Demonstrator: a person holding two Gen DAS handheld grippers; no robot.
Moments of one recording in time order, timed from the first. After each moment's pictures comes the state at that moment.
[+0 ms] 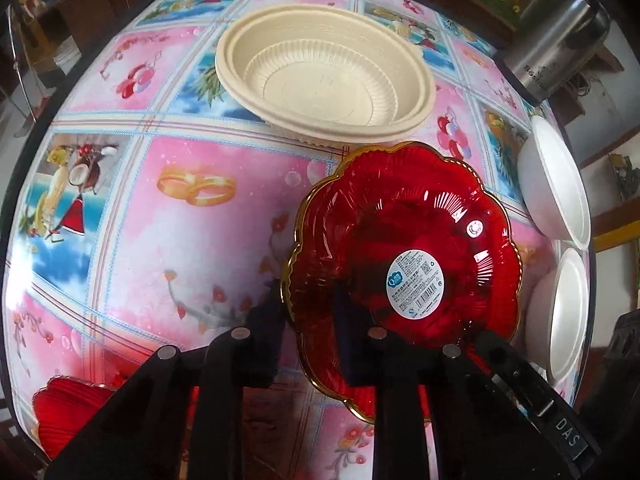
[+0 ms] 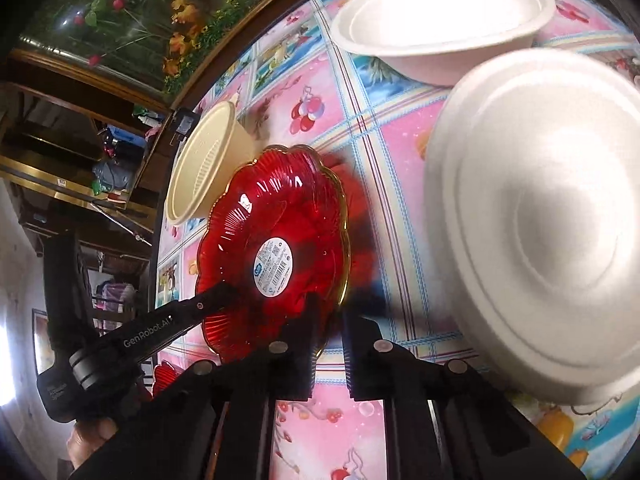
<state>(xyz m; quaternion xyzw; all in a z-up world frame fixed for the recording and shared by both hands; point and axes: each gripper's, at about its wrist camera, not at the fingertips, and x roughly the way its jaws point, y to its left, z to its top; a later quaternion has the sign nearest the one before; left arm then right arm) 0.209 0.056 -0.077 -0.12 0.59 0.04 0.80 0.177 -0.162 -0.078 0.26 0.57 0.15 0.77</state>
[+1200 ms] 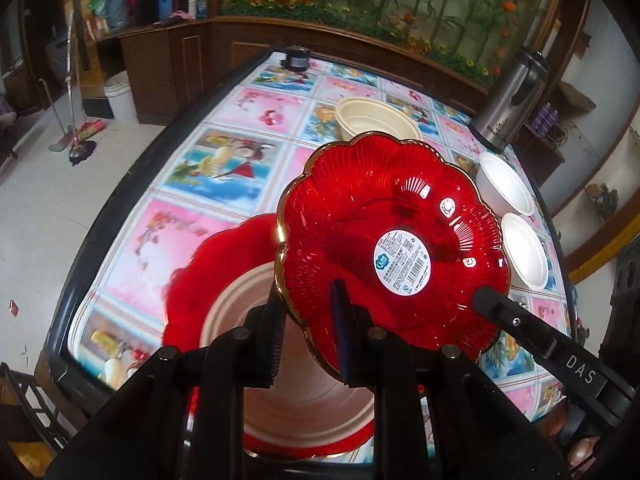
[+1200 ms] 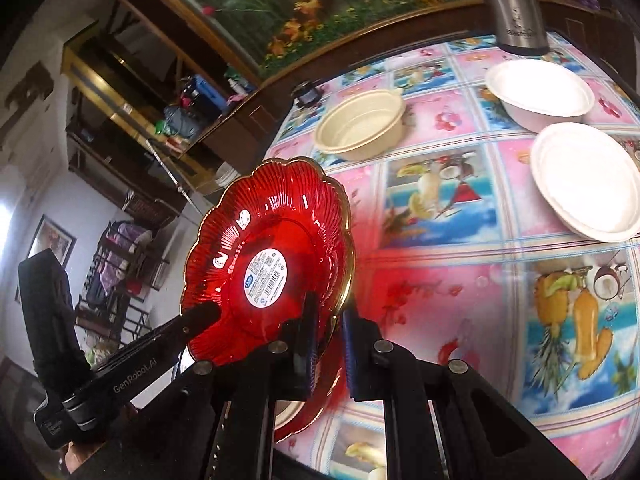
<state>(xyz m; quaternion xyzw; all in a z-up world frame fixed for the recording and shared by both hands) 0.019 0.111 0.003 -0.14 0.45 0.08 0.88 0.040 -0.092 0.017 0.16 0.49 0.27 0.82</state>
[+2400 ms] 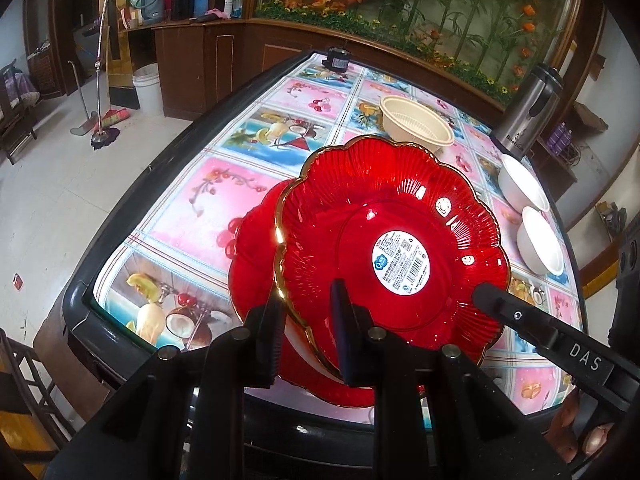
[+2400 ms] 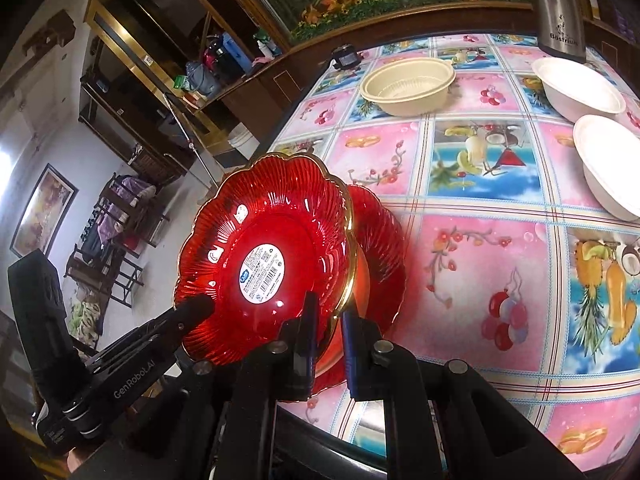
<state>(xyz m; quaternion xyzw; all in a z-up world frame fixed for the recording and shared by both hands) -0.041 0.137 -0.024 -0.16 0.43 0.12 0.88 0.000 -0.050 0.001 0.09 0.50 0.30 0.80</state>
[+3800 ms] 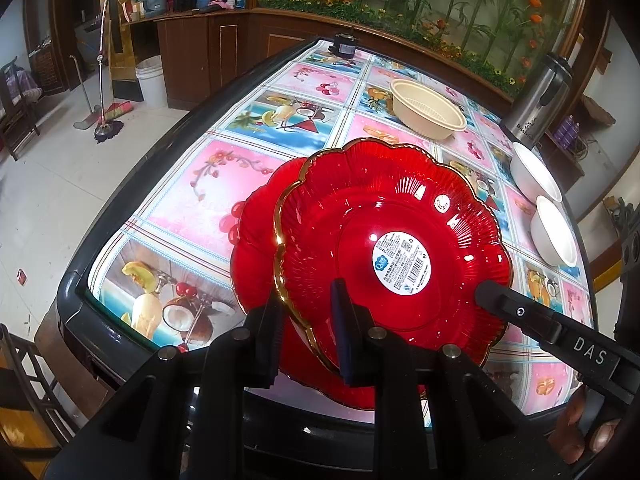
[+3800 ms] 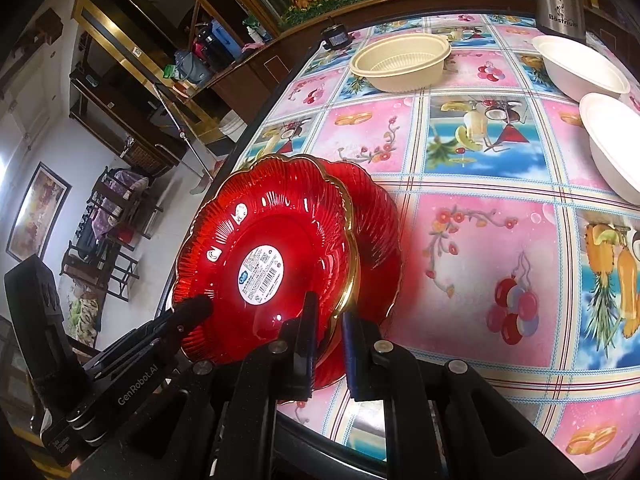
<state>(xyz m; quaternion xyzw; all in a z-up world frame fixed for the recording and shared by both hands) -0.041 0.138 -0.039 -0.16 0.44 0.12 0.87 0.006 -0.042 -0.016 0.09 0.53 0.29 0.79</state>
